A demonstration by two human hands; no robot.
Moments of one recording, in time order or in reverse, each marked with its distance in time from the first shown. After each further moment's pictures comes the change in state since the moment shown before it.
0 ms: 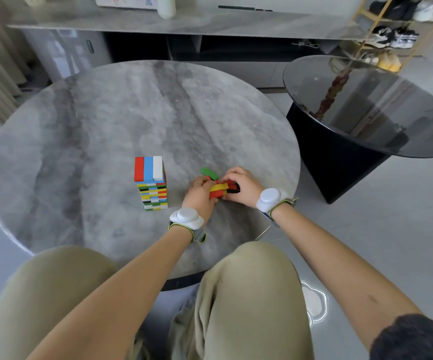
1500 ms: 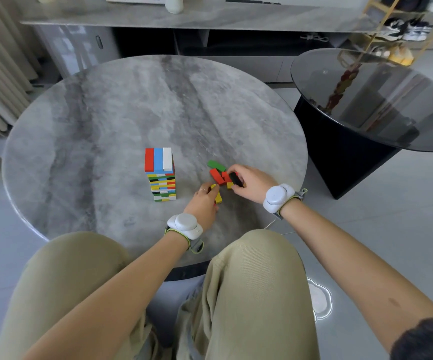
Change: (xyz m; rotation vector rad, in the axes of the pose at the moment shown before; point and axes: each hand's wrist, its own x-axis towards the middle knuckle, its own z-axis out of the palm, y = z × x) left_hand -0.037 -0.001 -0.007 0.118 -0.186 0.002; right_hand -0.021 -0.023 -0.015 -0.197 -0.051 -0.035
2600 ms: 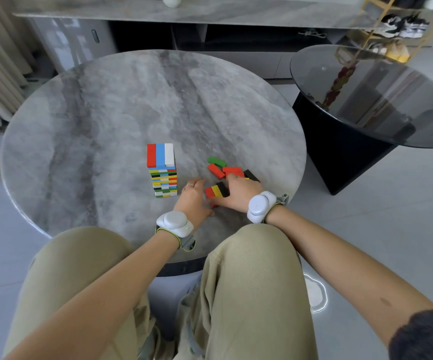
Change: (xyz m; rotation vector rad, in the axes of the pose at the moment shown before) left_hand -0.012 -0.011 -0.018 -0.128 0.033 -0.126; right_hand -0.012 -0.041 0.026 -0.138 0.010 0.201
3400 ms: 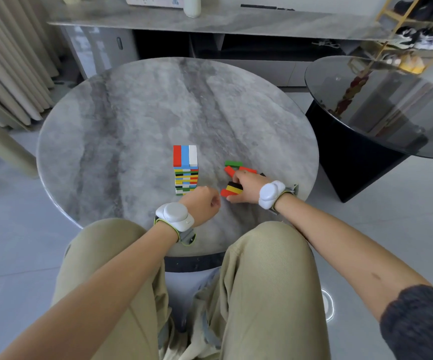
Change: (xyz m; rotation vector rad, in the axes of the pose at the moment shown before) left_hand -0.033 -0.006 -0.049 0.144 -0.120 0.141; right_hand 0.016 -0.009 -0.020 -0.011 -0.150 -0.168
